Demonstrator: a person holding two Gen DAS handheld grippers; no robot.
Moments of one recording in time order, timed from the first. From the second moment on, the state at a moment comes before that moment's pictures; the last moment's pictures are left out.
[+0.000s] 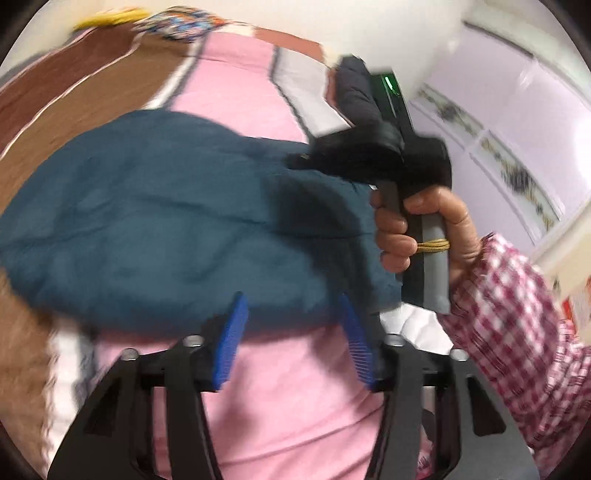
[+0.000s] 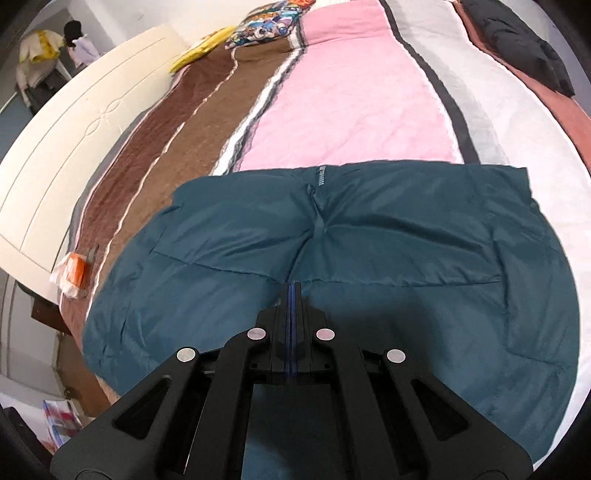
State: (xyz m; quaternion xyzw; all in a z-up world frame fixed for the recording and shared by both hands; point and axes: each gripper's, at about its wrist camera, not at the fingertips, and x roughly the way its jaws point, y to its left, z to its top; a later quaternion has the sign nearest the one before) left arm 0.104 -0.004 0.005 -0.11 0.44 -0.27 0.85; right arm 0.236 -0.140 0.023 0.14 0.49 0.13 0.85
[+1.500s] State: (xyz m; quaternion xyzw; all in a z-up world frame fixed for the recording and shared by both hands) left arm 0.153 0.165 -0.074 -0.43 0.43 -0.03 0.79; right arm 0.109 -0.102 -0.013 0.14 0.50 0.20 0.83
